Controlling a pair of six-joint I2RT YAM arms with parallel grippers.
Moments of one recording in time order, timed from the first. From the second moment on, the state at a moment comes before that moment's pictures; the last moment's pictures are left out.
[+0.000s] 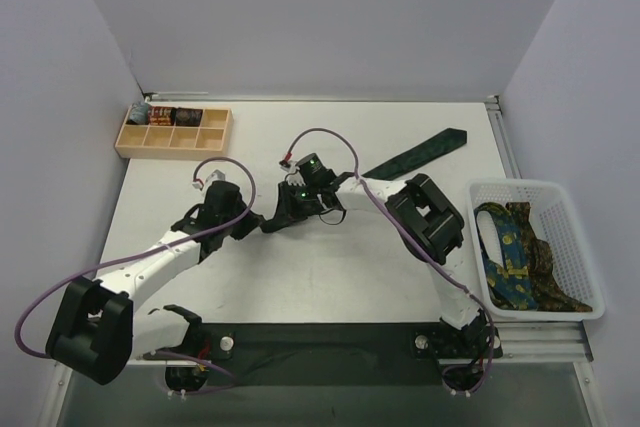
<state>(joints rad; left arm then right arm) -0.43 1.19 0.59 -0.18 -0.07 -1.04 0.76 2.15 1.37 -0.04 -0.53 0.58</state>
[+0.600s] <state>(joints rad) -0.45 1.18 0.59 -0.20 -0.07 -1.04 0.83 2.22 1.46 -0.04 -0.59 0.58</state>
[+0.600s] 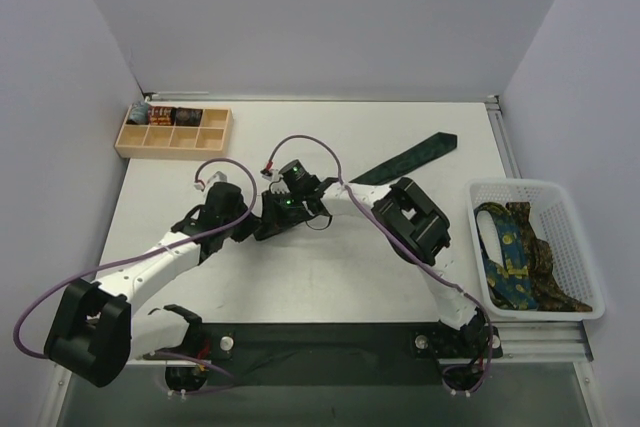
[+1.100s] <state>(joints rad) -0.45 1.23 0.62 -0.22 -0.07 -1.01 0.74 2.12 1.37 -0.07 -0.54 0.57</state>
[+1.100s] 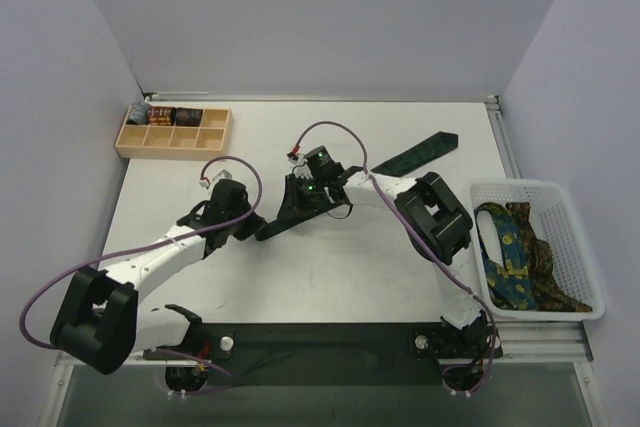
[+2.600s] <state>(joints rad) -0.47 1.40 0.55 0.06 -0.07 -1.02 0.70 2.07 1.16 0.24 -0.56 0.63</state>
